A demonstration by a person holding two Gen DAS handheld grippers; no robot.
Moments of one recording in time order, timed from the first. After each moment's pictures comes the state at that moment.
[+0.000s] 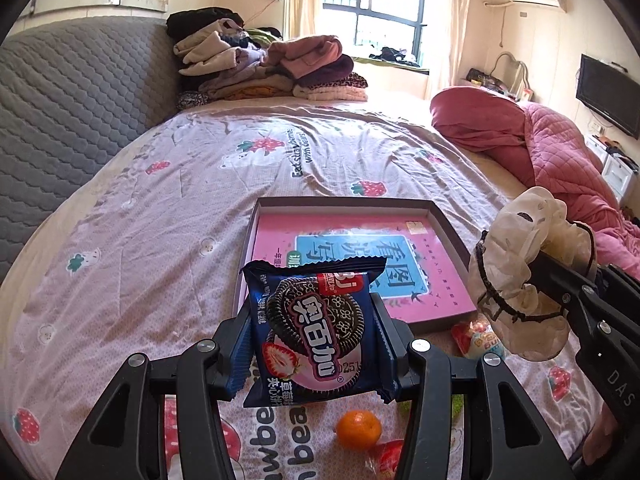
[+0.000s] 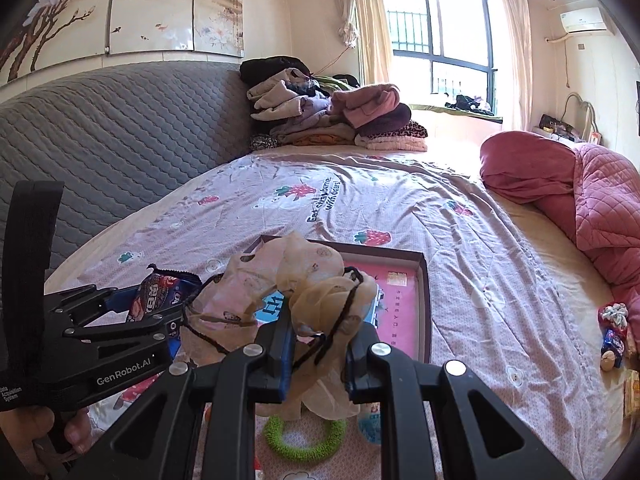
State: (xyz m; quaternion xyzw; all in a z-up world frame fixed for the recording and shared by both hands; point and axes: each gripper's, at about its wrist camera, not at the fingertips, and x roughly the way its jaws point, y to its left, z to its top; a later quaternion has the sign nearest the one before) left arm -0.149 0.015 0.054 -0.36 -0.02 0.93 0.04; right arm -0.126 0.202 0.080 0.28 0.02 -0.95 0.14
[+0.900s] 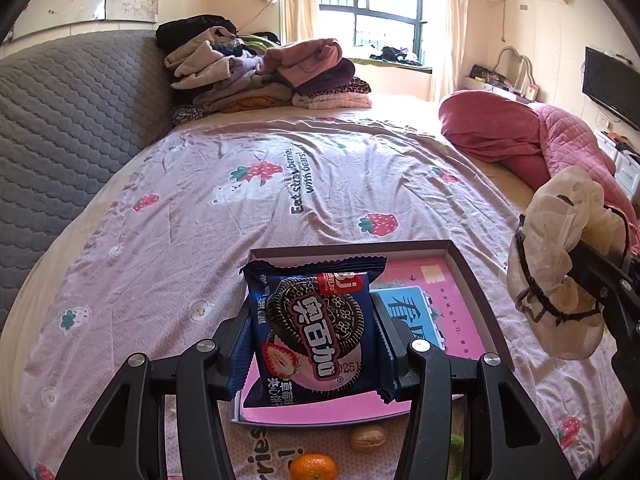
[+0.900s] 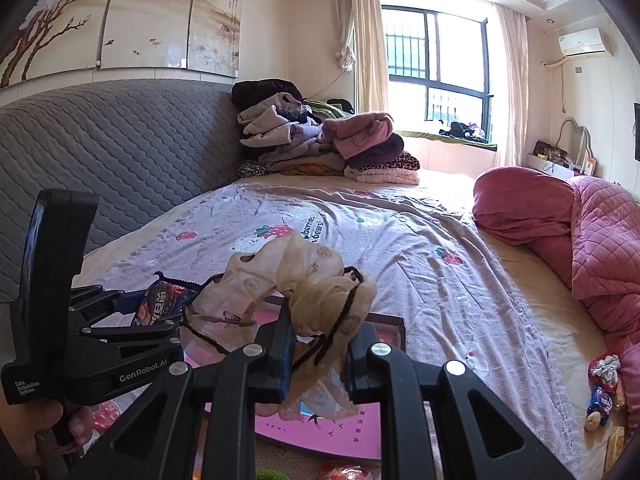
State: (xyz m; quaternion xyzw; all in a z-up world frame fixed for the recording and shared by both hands) left arm -0.238 0.032 0.073 -0.36 0.01 0.93 0.03; right arm -0.192 0.211 0.107 0.25 0.03 -0.96 0.13
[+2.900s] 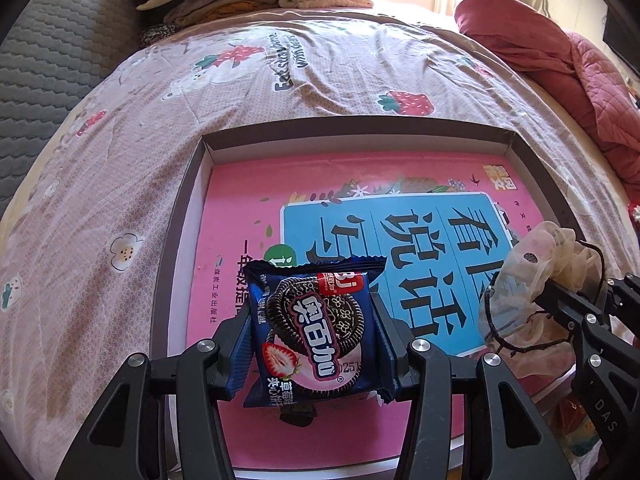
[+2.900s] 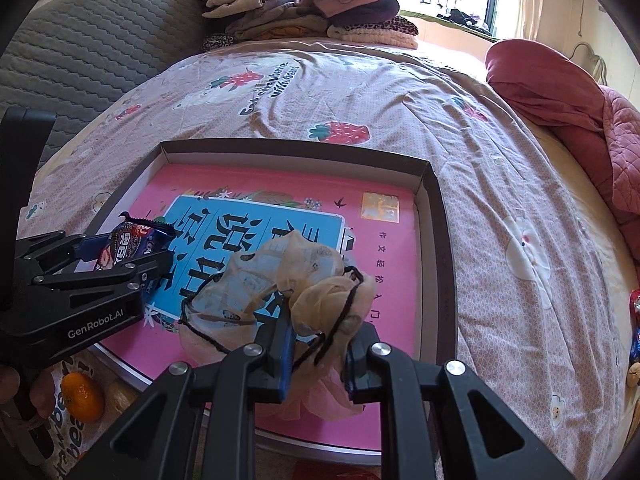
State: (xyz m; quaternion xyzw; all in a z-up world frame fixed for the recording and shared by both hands) left arm -0.313 0.038 -0.061 -0.50 0.03 0.86 0.04; right arm -0.280 0.211 -0.044 0.46 0.05 -0.88 0.09
